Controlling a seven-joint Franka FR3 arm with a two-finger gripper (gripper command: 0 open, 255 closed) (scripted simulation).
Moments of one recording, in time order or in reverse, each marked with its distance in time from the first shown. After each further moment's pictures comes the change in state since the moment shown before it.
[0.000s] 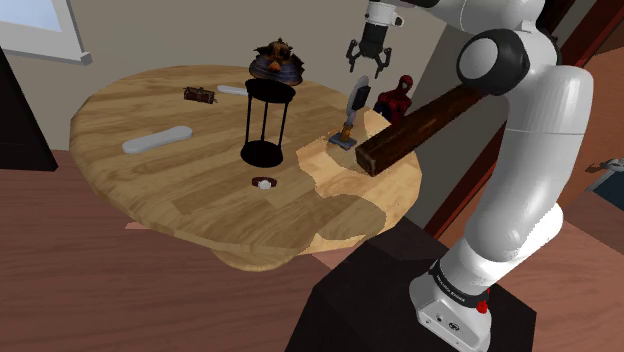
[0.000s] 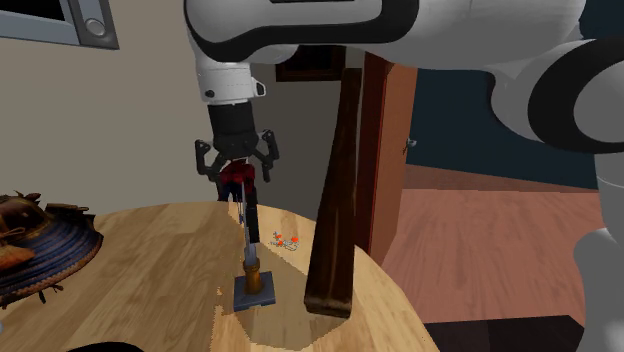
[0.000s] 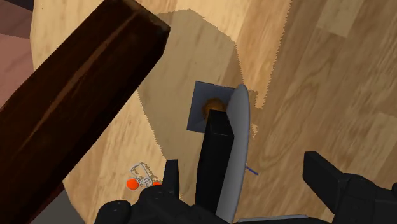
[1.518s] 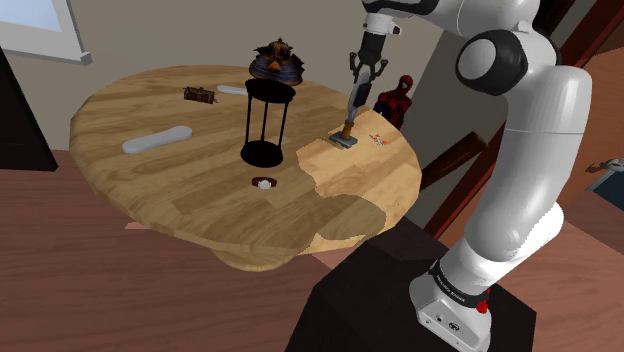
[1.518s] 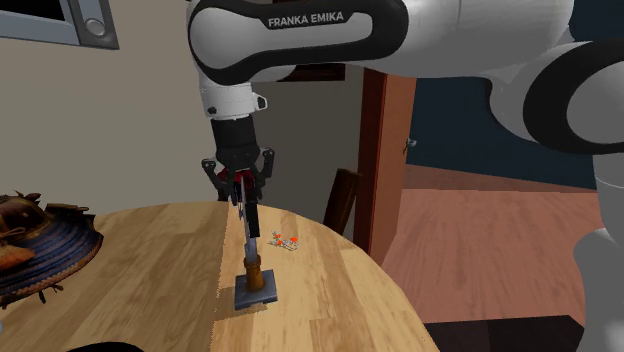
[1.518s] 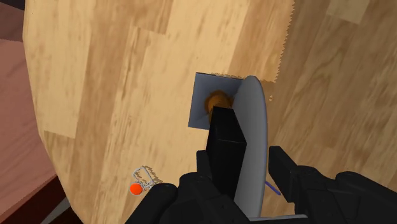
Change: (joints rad) arm -0.006 0.006 -0.009 -0.058 -0.001 0.058 0.021
